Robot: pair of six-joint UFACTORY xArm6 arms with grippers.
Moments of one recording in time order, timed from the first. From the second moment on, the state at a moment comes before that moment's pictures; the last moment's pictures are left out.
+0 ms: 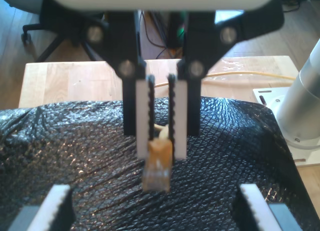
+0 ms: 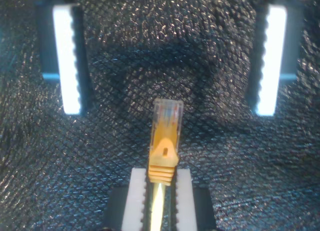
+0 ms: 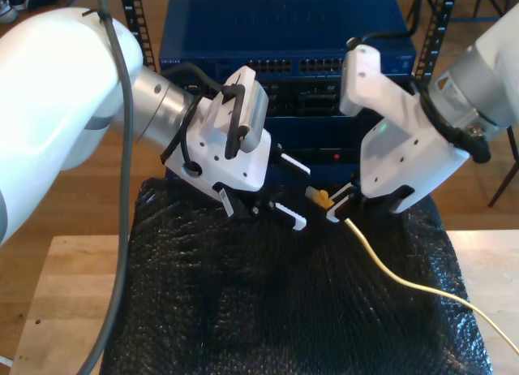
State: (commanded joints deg) left arm -6.6 -16.0 -52.5 -57.2 82.7 -256.5; right arm 14.5 -26.4 -49.5 33.6 71.2 -76.0
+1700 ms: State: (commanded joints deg) left arm -6.5 -16.9 -51.9 -57.4 84.2 -255.8; right arm 14.6 -26.3 -49.7 33.6 71.1 -75.9
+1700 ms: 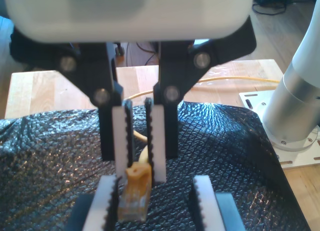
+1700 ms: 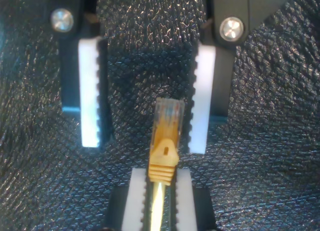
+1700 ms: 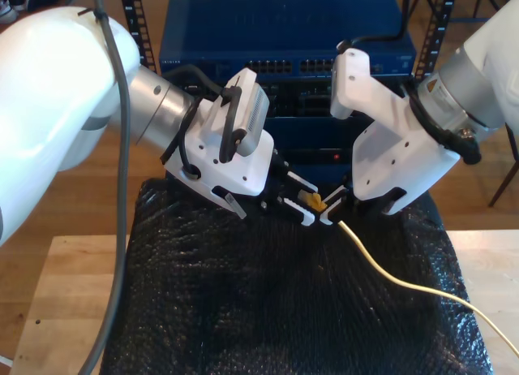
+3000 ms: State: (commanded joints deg) left arm -6.3 -17.7 -50.6 -57.4 83.8 -255.9; right arm 15.0 -26.3 -49.8 33.7 71.1 -75.7
